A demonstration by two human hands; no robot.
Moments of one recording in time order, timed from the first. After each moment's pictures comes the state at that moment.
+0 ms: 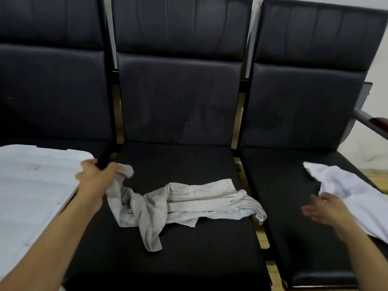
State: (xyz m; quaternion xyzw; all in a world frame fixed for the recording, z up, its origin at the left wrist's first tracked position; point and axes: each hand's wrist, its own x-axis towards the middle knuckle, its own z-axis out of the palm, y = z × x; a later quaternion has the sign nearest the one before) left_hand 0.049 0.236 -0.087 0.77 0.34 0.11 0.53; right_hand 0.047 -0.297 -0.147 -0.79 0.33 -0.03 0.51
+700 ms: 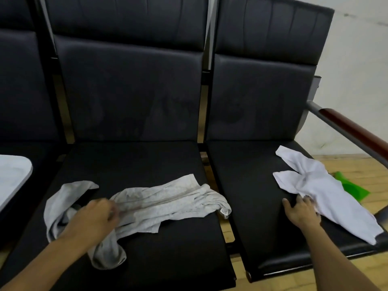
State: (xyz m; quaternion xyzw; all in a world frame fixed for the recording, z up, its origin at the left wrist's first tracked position) left_hand 0.041 0.170 -0.162 0.98 0.00 -0.09 0.15; right_hand 0.047 -0.369 -0.213 -0.92 0.36 0.03 0.14
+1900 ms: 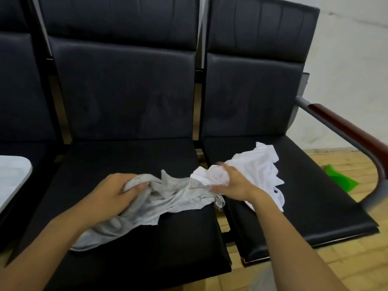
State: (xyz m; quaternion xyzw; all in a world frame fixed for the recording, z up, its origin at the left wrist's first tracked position) left_hand 0.031 0.138 -0.080 0.88 -0.16 -0.10 0.43; right_hand 0.071 -0.200 -0.127 -0.93 0.06 0.10 0.36
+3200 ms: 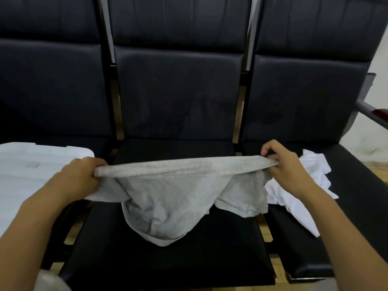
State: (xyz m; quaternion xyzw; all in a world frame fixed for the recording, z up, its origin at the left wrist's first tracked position) left_hand 0.038 0.287 -0.064 0.98 0.10 -0.04 0.15; right_hand 0.071 -0.170 -0.070 -0.89 -0.10 -0.10 0.43
